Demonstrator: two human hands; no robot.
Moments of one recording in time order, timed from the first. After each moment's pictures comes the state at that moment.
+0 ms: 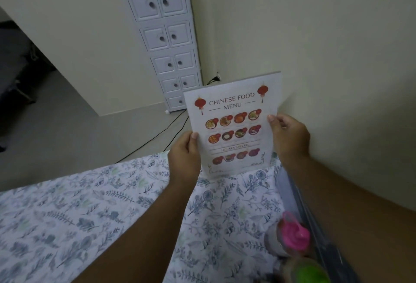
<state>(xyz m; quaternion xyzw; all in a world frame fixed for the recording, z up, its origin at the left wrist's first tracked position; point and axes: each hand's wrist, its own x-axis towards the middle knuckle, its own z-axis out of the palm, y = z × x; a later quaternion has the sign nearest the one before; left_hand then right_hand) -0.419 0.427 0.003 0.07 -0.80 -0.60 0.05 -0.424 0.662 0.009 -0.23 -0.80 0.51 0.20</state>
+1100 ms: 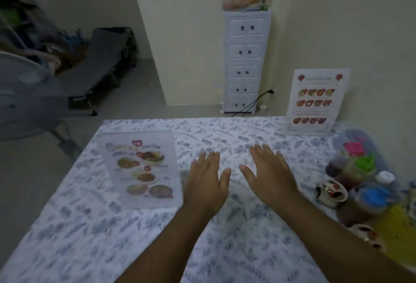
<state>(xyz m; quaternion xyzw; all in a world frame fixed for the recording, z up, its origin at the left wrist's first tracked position) -0.030 0.144 0.083 -0.01 -0.97 -0.25 0.04 -0.069 0.320 0.090 0.08 -0.98 0.17 -0.01</state>
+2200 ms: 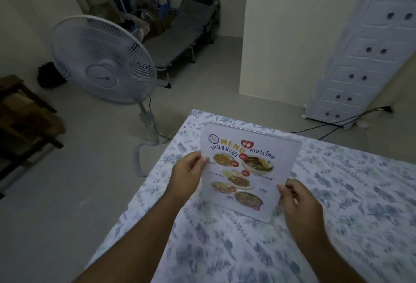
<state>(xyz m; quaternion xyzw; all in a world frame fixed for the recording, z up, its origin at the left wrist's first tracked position) -0.121 -0.230 0.037 0.23 -0.74 -0.62 0.13 -0.166 0.040 0.025 0.03 -0.85 0.52 -0.01</state>
